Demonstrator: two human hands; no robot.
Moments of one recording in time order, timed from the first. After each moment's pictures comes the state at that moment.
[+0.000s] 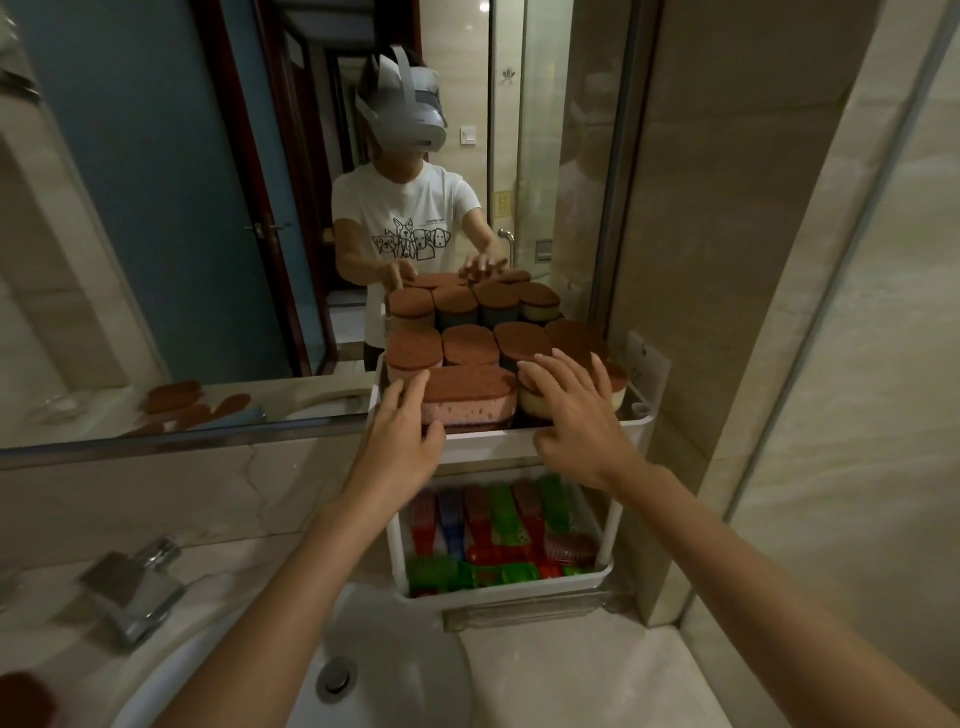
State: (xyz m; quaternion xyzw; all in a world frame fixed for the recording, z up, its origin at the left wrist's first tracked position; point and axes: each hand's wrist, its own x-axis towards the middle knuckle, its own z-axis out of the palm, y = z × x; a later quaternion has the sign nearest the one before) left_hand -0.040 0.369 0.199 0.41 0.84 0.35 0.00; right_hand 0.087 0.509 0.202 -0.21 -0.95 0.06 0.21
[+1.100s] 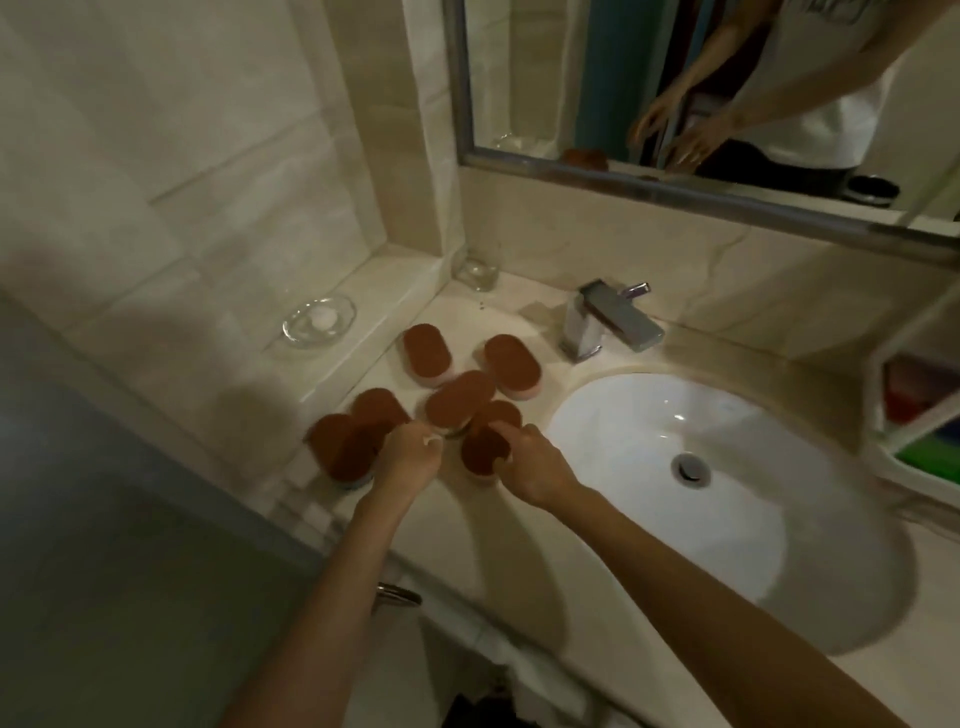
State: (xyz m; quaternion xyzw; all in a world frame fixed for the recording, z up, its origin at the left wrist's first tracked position) left_hand -0.140 -0.097 0.014 -0.09 0.94 0.30 0.15; right_hand -0.114 0.049 -0.003 0.00 -0.94 0.30 -0.17
